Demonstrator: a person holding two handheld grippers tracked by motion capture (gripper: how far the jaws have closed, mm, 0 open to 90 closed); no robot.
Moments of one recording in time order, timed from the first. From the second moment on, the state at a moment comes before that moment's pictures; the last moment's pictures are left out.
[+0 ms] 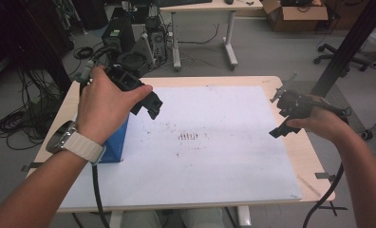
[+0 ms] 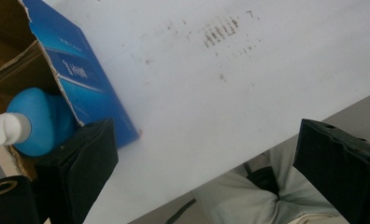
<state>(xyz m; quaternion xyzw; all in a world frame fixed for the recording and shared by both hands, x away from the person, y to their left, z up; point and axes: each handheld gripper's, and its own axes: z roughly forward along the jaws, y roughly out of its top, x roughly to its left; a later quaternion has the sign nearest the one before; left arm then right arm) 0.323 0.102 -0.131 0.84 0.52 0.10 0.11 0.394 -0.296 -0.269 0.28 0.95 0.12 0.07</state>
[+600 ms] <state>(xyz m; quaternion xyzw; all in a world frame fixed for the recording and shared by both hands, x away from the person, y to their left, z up) 0.339 0.083 -0.155 0.85 0.51 0.08 0.13 0.396 -0.295 -0.272 0.28 0.95 0.13 0.08</state>
